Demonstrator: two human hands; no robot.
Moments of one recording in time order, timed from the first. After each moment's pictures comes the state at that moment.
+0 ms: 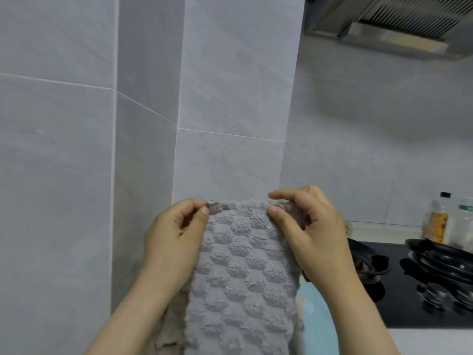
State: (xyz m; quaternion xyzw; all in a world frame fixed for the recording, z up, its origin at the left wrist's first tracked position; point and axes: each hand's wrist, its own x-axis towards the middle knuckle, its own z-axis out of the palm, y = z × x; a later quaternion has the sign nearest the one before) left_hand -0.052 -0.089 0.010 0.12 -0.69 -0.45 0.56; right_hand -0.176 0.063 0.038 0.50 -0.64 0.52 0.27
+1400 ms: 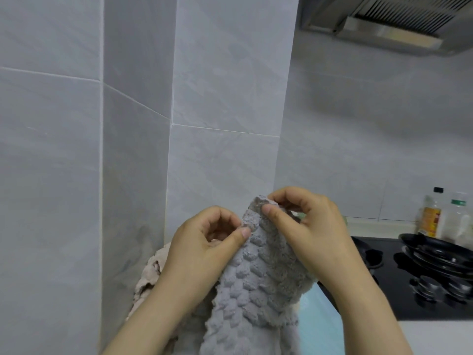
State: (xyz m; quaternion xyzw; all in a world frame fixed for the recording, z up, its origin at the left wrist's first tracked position) left_hand -0.069 -0.059 0.002 0.03 -0.72 -0.50 0.47; right_hand -0.166 0.077 0.051 0.50 -0.68 0.50 0.20
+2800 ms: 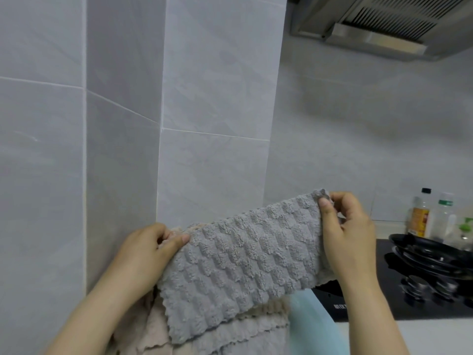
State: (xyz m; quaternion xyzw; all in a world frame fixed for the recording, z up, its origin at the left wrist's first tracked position) left_hand -0.044 -0.115 -0.002 0.27 -0.82 -0.25 0.43; right_hand -0.239 0.097 0.025 0.33 -0.67 0.57 0.35
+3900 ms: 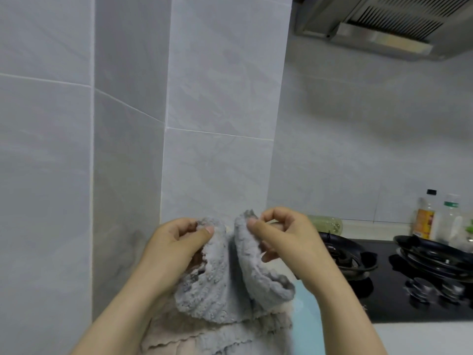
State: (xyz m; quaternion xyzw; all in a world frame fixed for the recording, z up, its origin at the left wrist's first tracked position) left_hand -0.060 -0.081 0.003 0.14 -0.66 -0.62 0.41; right_hand -0.175 0.061 0.037 0.41 -0.66 0.63 -0.09
